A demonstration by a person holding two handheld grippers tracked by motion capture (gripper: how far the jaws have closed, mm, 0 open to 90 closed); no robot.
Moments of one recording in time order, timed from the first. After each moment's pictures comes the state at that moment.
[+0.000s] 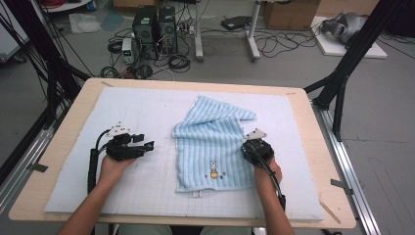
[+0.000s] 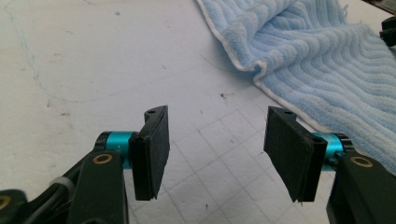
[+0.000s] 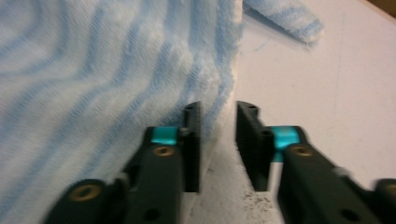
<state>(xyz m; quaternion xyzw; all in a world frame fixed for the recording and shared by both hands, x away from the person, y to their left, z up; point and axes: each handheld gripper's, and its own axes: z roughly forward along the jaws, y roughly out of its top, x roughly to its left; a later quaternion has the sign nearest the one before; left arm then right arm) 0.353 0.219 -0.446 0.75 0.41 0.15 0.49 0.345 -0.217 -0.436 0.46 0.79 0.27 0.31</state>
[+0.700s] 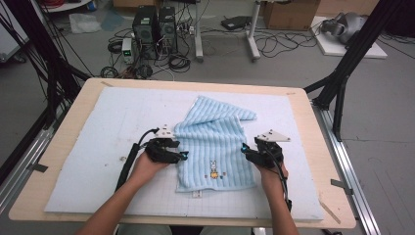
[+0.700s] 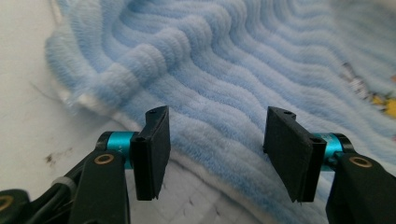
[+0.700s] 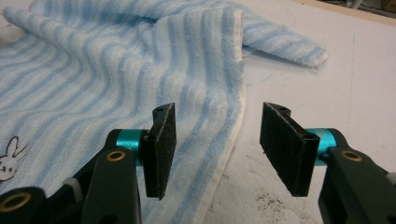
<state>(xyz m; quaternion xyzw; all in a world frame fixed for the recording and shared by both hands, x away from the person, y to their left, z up) 0.360 0.103 -0.447 0.85 0.31 0.12 0.41 0.329 -0.243 -0.425 0.46 0.76 0.39 0.26</state>
